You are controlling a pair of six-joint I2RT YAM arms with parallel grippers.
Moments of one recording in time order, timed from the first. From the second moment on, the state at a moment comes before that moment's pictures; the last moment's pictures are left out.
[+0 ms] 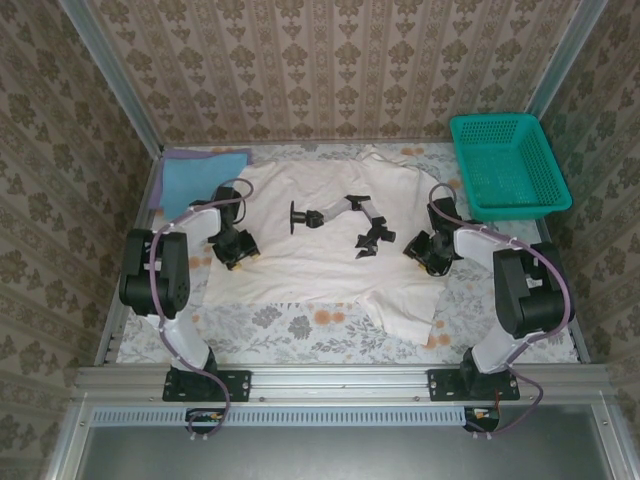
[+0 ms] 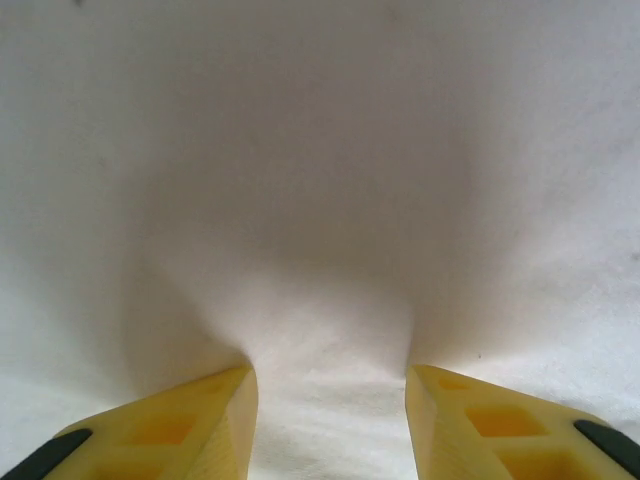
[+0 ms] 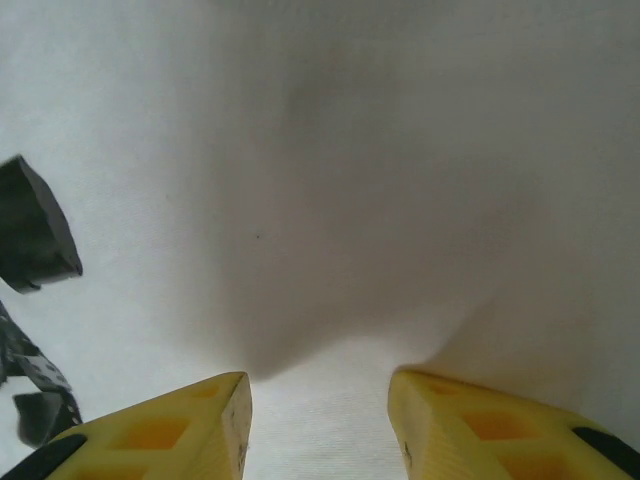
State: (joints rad) left arm -0.19 1.79 1.10 -0.78 0.14 -0.63; right arm 0.11 1.64 0.86 -0.45 -0.19 0.82
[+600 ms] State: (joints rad) left arm -0.15 1.79 1.24 -0.80 0.29 -0.60; right arm 0.08 1.35 0.80 -0.51 -0.03 1.10
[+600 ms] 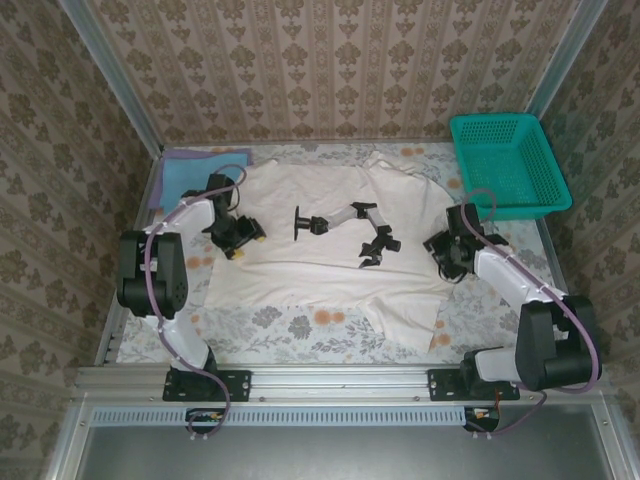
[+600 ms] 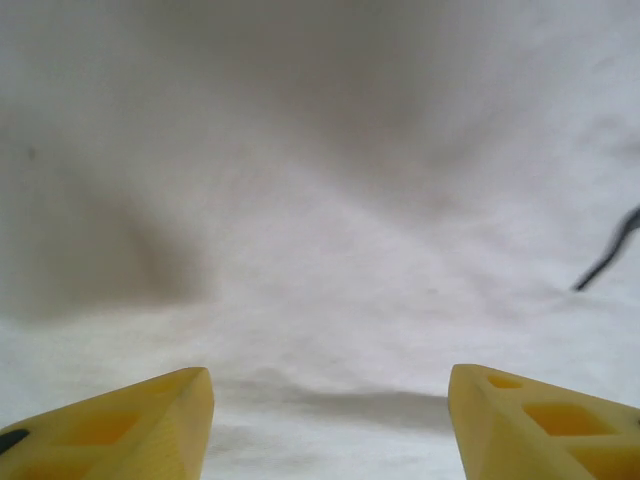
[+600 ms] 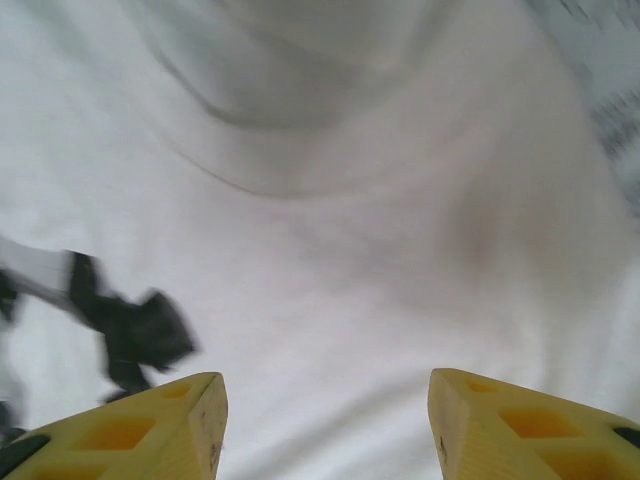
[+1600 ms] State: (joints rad) left arm -0.21 2.48 2.21 -0.83 0.27 -0.66; right arm 0.10 2.78 2.85 -0.91 -0.01 0.68
